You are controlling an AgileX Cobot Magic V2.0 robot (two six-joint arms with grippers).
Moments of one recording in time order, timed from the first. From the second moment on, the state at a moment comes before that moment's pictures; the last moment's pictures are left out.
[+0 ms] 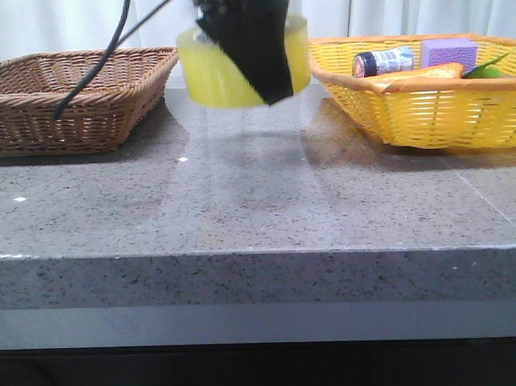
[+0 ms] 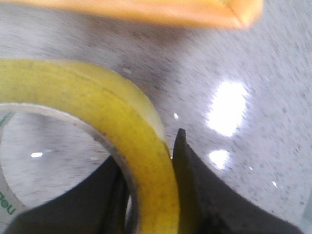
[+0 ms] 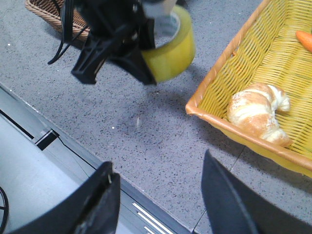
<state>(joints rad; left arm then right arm) -0.72 1.93 -1.94 -0.07 1.25 0.61 0.24 0.67 -0.84 0.48 0.80 -0.43</state>
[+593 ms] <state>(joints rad) -0.52 1.88 -2.05 0.12 1.27 0.03 0.24 0.67 -0.84 0.48 0.80 -0.43</state>
